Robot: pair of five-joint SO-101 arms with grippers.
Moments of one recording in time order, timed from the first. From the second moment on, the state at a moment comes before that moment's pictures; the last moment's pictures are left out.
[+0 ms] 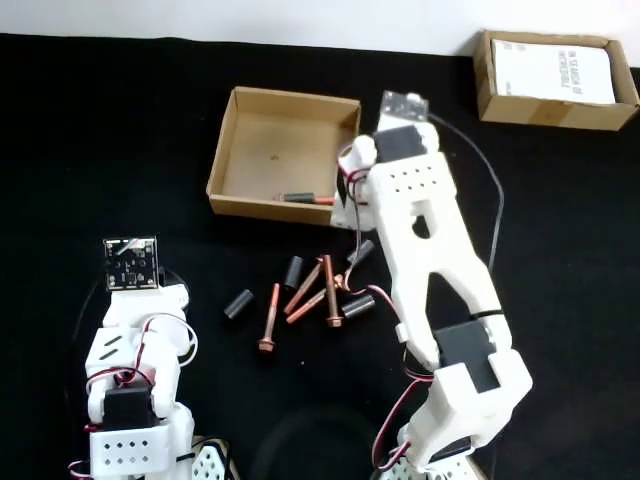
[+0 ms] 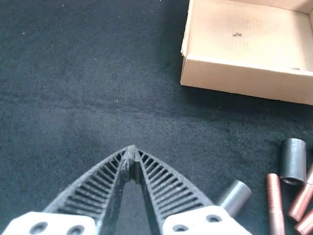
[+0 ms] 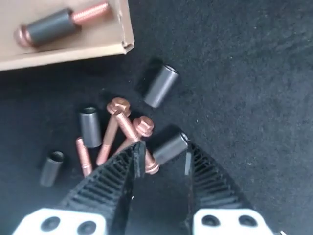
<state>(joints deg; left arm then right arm) -11.5 -103.4 96.2 47.1 2.1 -22.9 10.1 -10.2 91.3 -28.0</state>
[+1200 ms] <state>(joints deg) -11.5 -103.4 96.2 48.7 2.0 -21.6 8.4 28.4 42.5 -29.1</state>
